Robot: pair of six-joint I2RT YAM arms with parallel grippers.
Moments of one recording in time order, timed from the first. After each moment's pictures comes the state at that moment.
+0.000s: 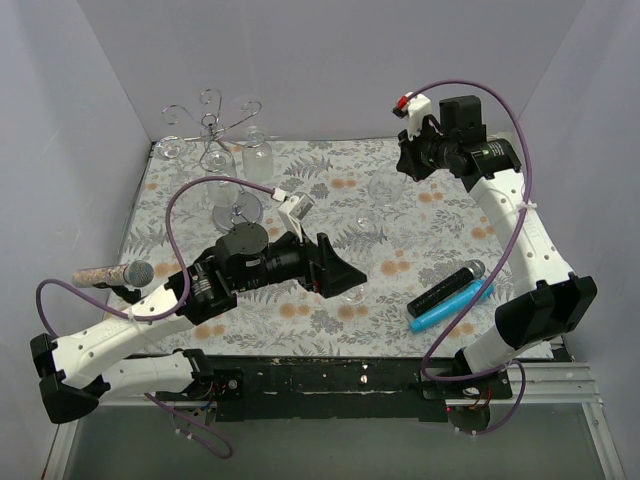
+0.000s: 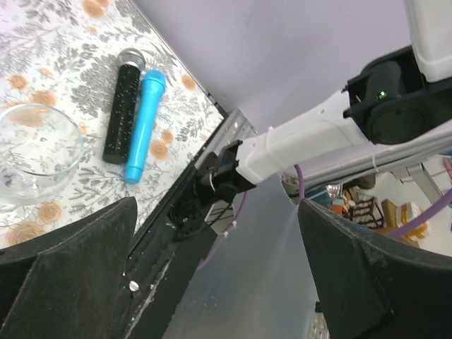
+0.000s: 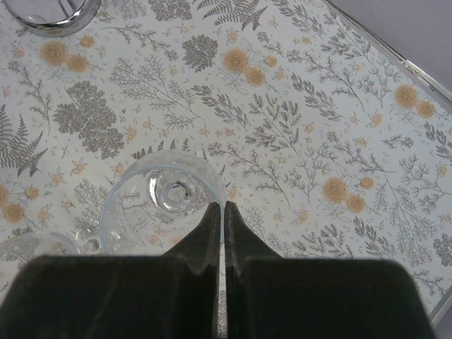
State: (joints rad) left arm -1.04 1.00 1.05 -0.20 0.18 -0.74; right arm 0.31 1.56 1.75 -0.82 -0.33 -0.30
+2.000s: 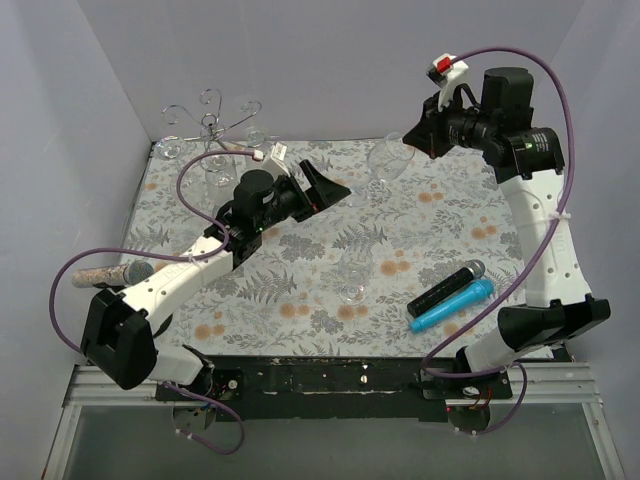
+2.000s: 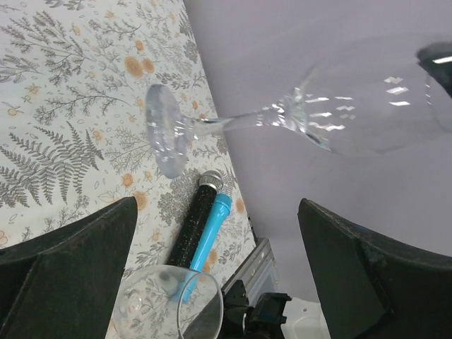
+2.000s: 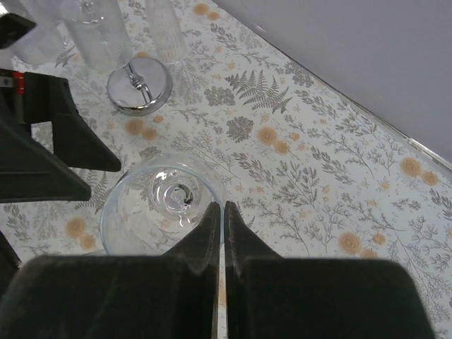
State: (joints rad) left arm -0.61 1.35 1.06 0.16 0.23 -0.96; right arm 0.22 1.54 1.99 -0.88 -0.57 -0.19
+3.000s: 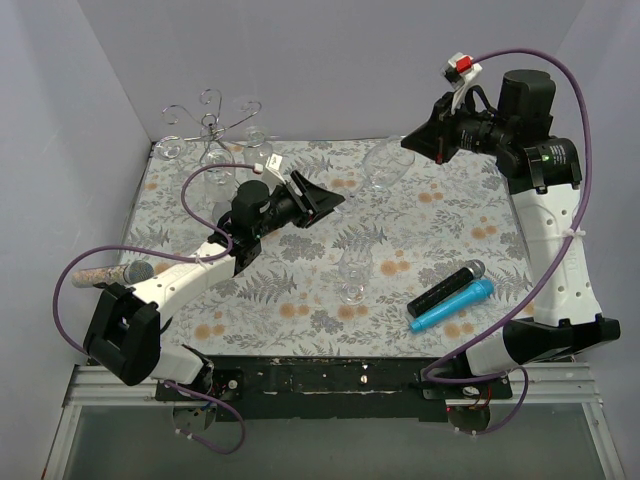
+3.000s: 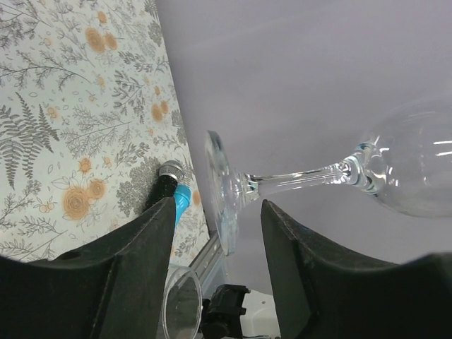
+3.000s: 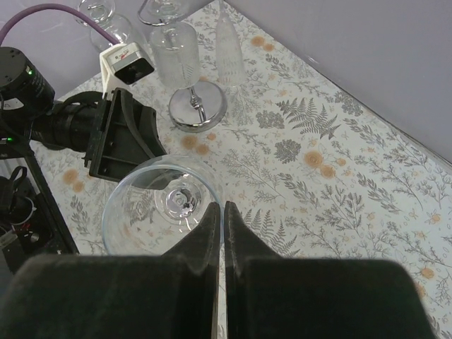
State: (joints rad) left arm -0.58 1.39 0.92 0.37 0.32 -1.17; right arm 0.20 1.45 1.96 -0.85 -0.76 -0.11
